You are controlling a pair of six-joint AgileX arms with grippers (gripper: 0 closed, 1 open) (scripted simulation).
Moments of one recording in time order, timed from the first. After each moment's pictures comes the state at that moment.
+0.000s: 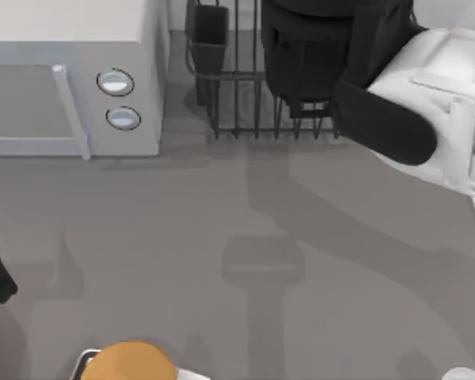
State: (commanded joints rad) left arm 0.00 0.00 0.00 0.00 0.00 0.00; right arm 0.91 1.65 1.42 0.20 0.94 0.03
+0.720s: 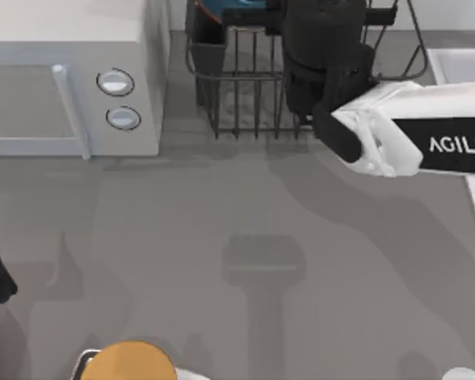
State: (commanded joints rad) left arm 0.00 0.00 0.00 0.00 0.00 0.00; right arm 0.63 2.04 1.33 0.70 0.67 0.02
